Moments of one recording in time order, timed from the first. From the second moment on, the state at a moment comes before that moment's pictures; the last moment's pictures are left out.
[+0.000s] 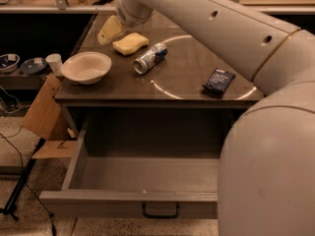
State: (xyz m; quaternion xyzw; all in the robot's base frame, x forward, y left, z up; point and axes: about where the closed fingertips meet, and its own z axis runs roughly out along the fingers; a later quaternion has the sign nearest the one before) arm 0.771 0.085 0.933 -0.33 0.86 0.05 0.39
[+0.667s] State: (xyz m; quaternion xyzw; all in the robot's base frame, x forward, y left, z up) arm 0.784 0.093 0.917 -0.26 0.88 0.06 0.40
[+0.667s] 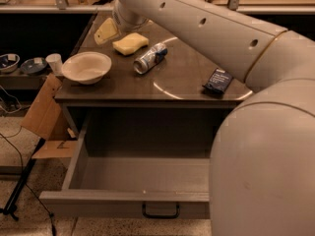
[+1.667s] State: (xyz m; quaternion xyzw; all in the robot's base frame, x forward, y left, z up) arm 0.812 0.099 0.894 -0.17 0.90 0.06 0.39
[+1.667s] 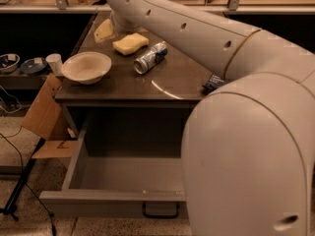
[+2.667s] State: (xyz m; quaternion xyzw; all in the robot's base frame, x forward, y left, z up) arm 0.831 0.110 0.861 -0.15 0.91 0.06 0.37
